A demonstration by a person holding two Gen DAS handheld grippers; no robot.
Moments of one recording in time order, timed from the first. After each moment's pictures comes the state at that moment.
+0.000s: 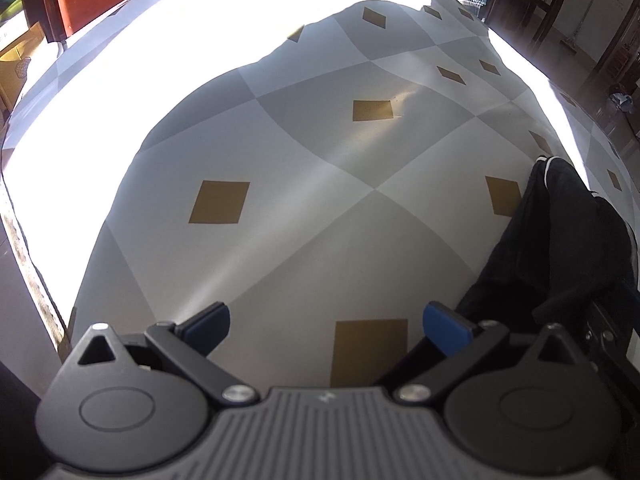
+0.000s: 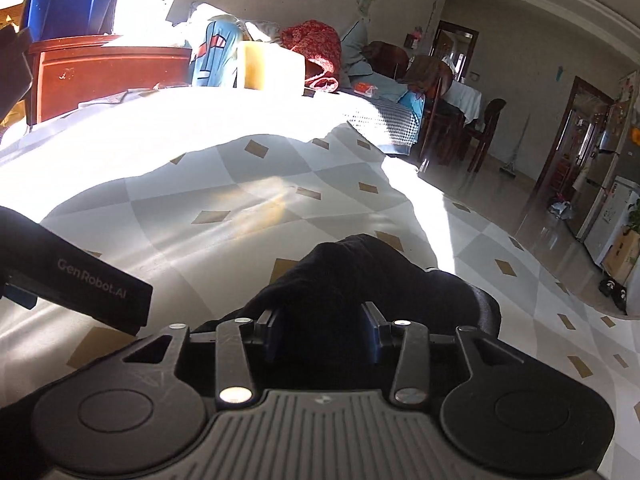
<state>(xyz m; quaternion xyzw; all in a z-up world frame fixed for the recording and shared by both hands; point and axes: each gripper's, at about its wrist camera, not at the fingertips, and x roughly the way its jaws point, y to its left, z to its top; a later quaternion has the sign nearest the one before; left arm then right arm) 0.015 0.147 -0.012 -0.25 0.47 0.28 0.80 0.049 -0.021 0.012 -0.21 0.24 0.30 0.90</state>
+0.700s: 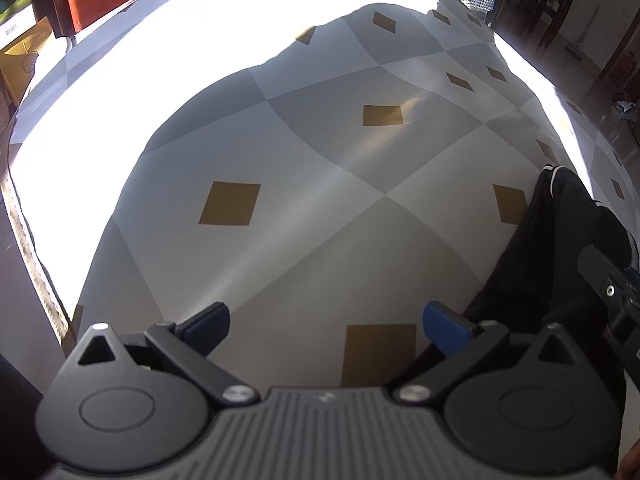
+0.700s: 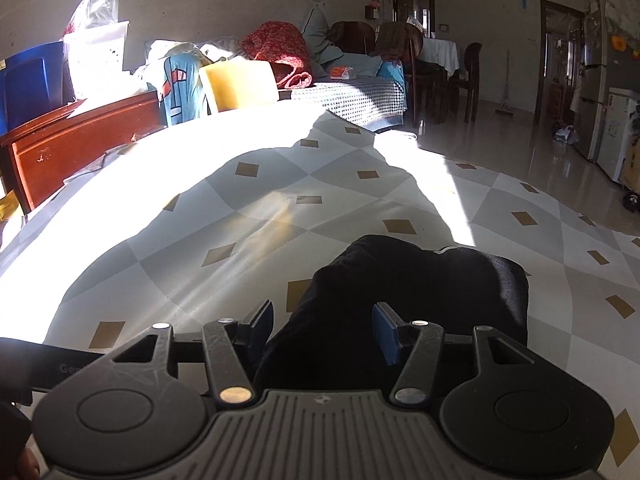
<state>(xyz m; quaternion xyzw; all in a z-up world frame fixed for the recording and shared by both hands) 0.012 0.151 -0.010 -0.25 0.47 0.28 0.80 0.077 -0.028 0.029 -0.09 0.28 0.29 0.91</state>
